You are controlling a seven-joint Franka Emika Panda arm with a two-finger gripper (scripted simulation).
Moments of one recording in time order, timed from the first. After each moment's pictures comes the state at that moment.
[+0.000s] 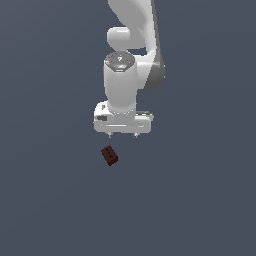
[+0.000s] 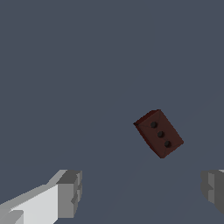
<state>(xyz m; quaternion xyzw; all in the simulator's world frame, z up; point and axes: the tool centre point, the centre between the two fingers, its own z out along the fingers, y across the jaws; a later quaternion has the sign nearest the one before) 0.006 -0.019 0.186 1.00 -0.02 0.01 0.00</state>
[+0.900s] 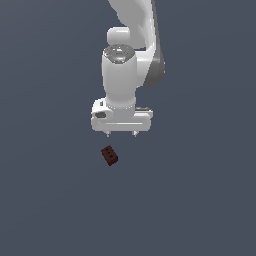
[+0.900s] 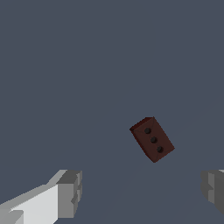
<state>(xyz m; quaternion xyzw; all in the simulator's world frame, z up) 0.012 -0.024 0.202 1.00 0.00 0.03 0.01</state>
